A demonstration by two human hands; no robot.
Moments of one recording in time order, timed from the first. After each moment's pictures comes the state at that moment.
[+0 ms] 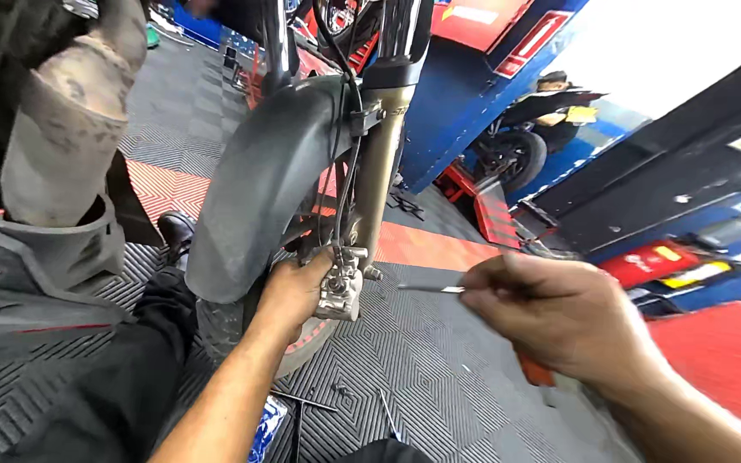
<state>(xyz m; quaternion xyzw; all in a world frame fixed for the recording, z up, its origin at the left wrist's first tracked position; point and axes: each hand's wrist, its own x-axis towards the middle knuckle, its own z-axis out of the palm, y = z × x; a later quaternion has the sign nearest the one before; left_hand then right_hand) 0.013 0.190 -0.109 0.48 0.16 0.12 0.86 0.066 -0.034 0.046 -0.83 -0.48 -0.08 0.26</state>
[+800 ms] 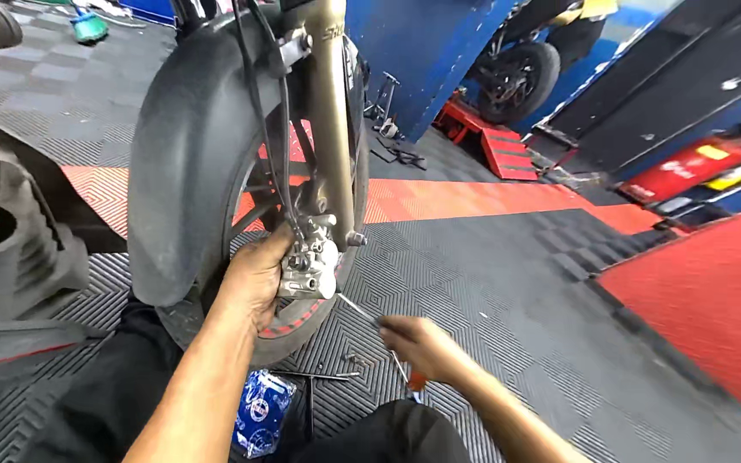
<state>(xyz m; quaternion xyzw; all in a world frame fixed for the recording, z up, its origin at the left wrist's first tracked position) 0.016 0.185 -0.111 0.39 0.10 0.11 0.91 0.100 -0.119 -0.149 -0.93 -0.24 0.22 0.19</state>
